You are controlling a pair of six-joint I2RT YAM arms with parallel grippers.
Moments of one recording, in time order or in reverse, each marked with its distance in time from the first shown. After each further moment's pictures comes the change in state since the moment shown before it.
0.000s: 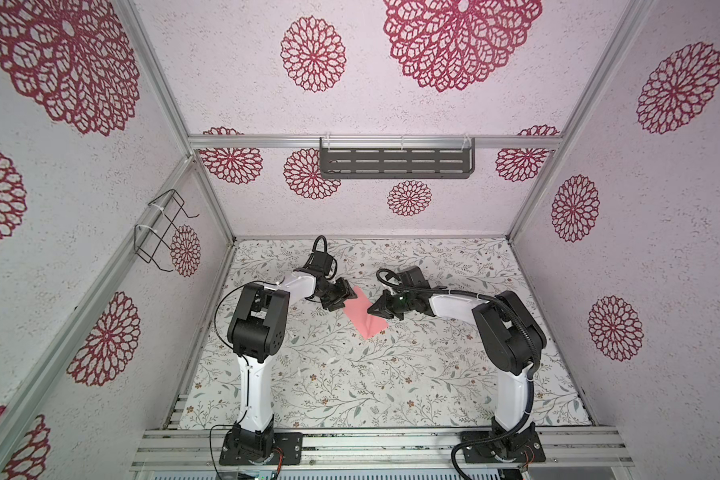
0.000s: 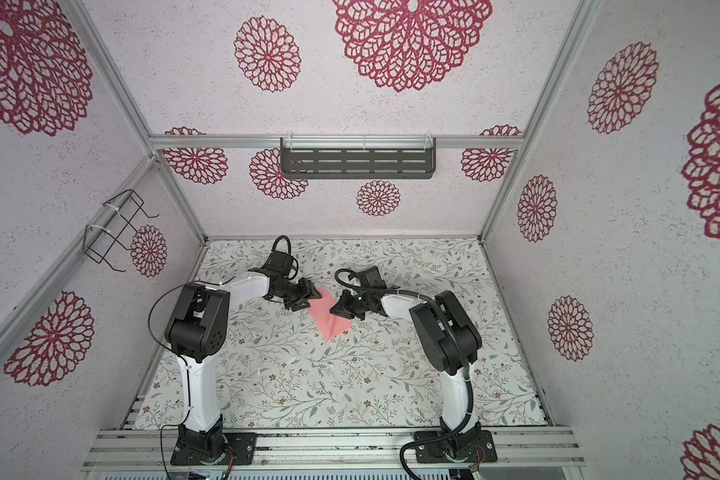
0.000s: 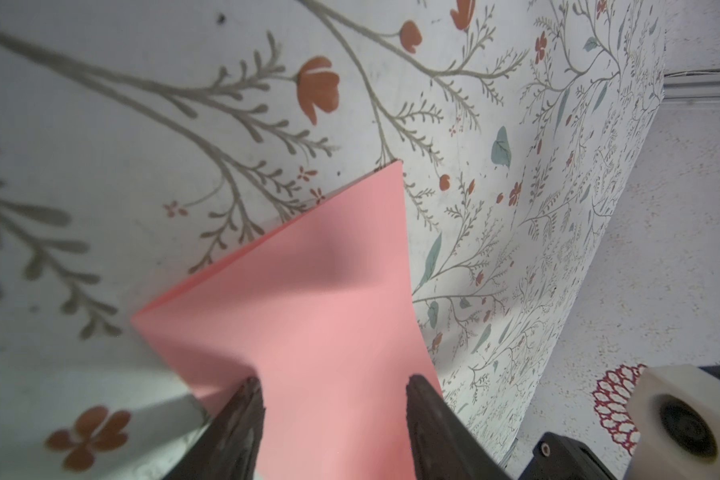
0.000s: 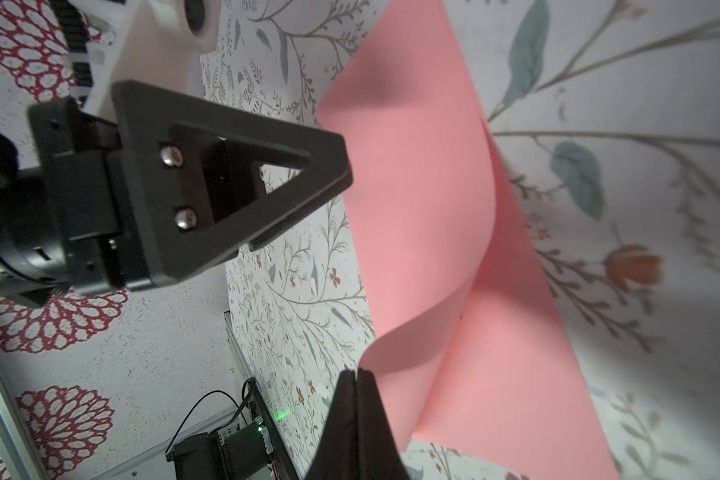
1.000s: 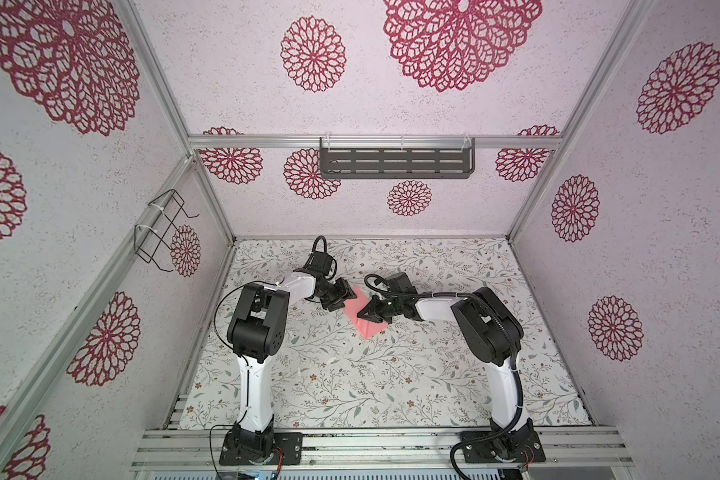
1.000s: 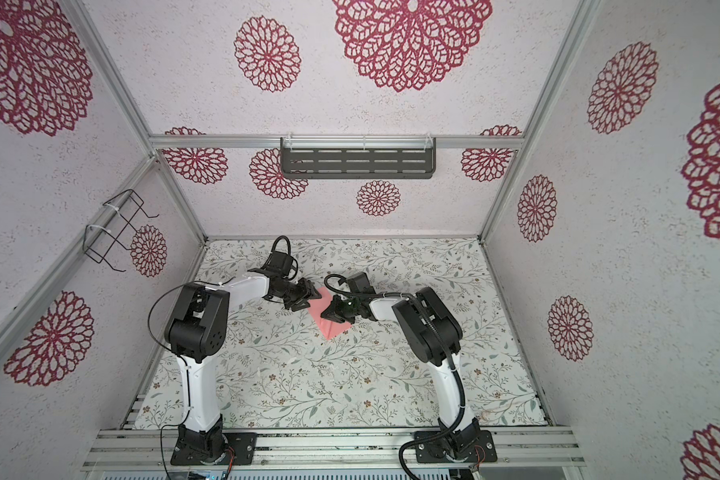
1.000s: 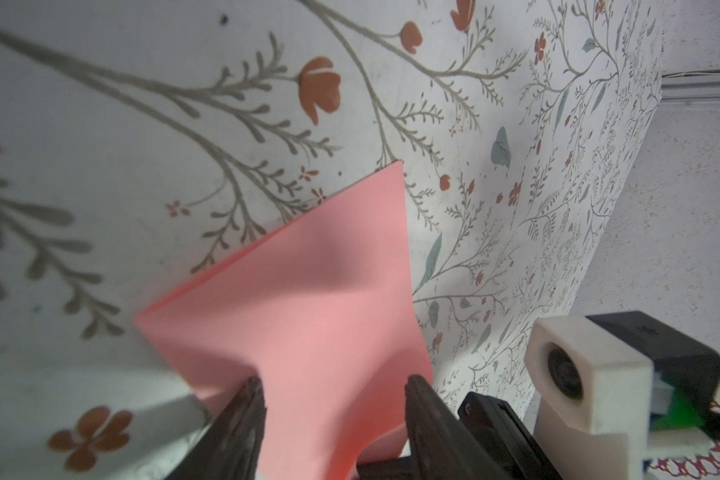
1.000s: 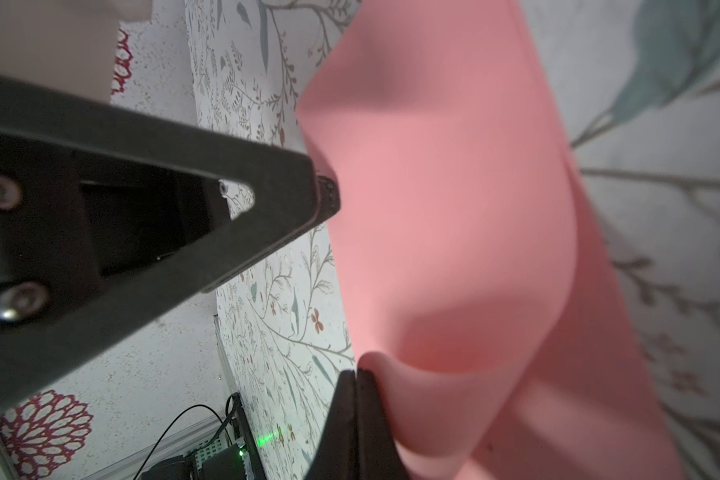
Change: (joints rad) left arm 0.000 -0.002 -0.007 0.006 0.000 0.000; right arm 0.036 0.130 0.024 0.169 0.003 0.044
